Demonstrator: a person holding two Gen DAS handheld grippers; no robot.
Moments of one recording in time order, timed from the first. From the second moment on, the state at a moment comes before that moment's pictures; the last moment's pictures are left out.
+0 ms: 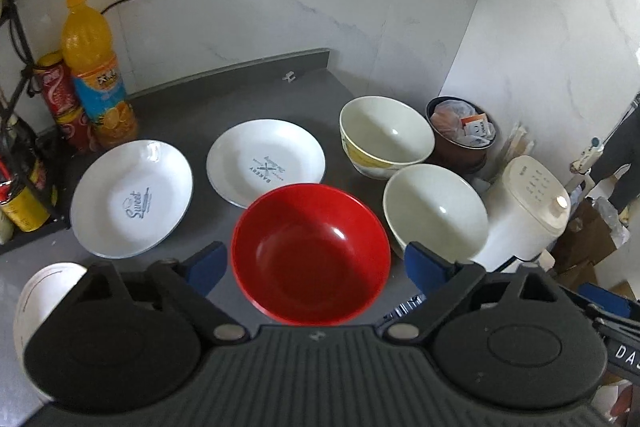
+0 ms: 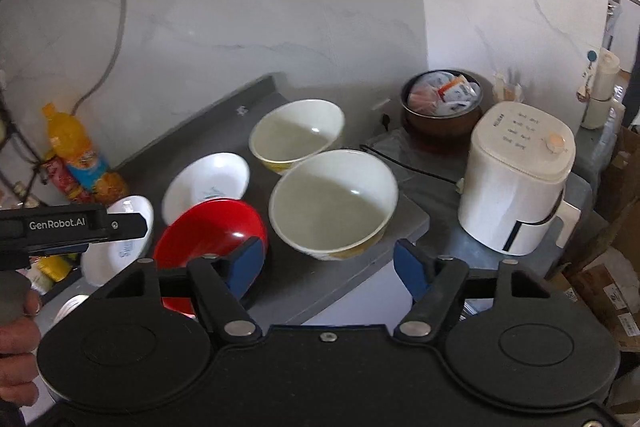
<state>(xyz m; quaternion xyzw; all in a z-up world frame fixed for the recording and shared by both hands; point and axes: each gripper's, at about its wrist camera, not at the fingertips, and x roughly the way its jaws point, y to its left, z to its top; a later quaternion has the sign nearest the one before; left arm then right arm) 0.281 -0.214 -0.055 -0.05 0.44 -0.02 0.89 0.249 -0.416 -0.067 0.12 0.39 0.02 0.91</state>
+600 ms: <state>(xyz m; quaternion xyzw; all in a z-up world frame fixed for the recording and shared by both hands) 0.385 -0.265 -0.115 0.00 0.51 -0.06 0.86 0.321 -0.438 -0.122 0.15 0.45 -0.03 0.88</state>
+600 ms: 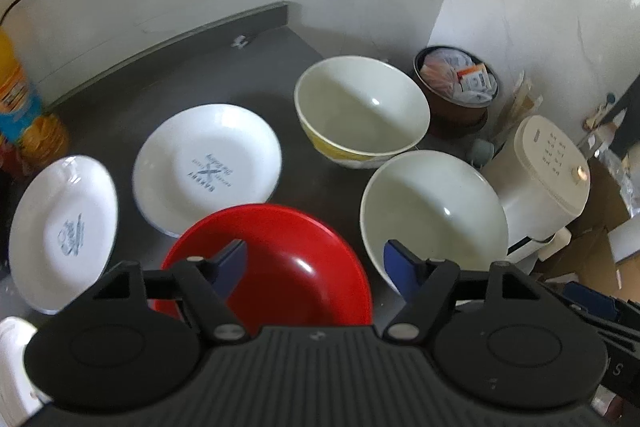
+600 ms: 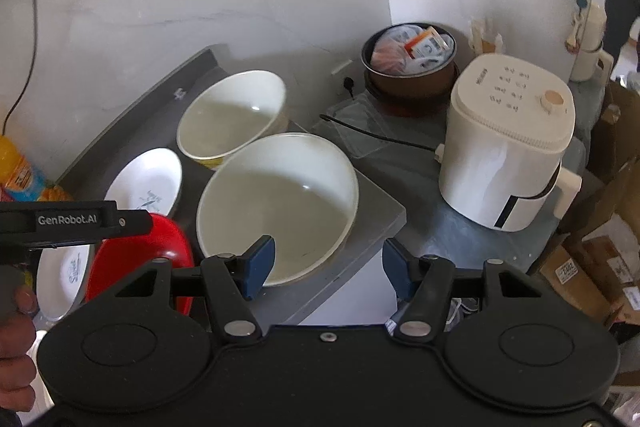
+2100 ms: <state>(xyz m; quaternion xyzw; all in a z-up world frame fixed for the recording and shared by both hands) 0.469 -0.310 -0.189 0.05 0.59 -0.15 0.80 0.376 -0.447 -0.190 0.22 0.50 -0.06 0.84</state>
